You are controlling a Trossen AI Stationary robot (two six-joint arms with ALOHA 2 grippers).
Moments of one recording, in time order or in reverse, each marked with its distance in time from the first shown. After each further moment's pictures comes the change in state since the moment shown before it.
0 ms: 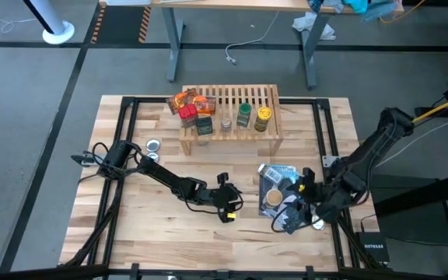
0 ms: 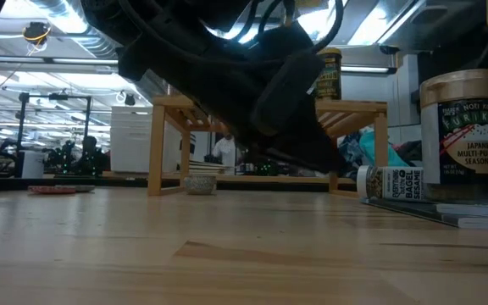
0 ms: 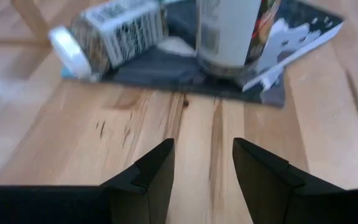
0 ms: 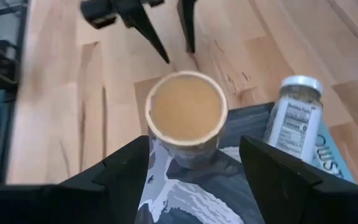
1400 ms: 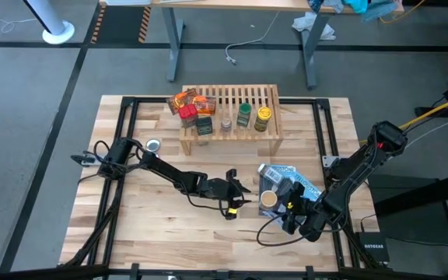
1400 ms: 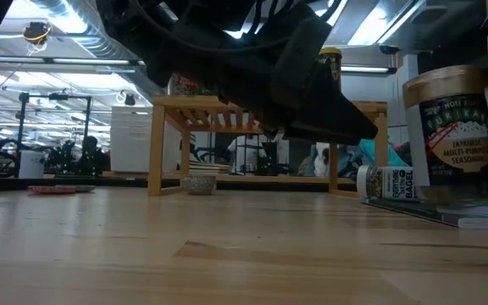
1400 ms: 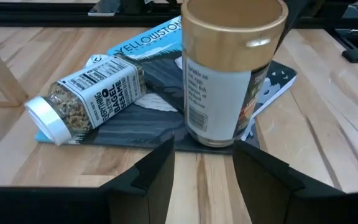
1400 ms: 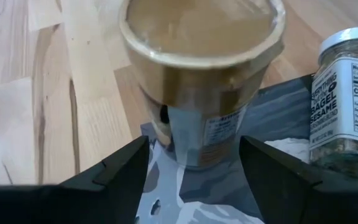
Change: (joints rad) left arm 0.064 0.000 0.000 0.175 0.180 0.115; right arm 0.039 0.358 -0.104 0.339 0.121 0.165
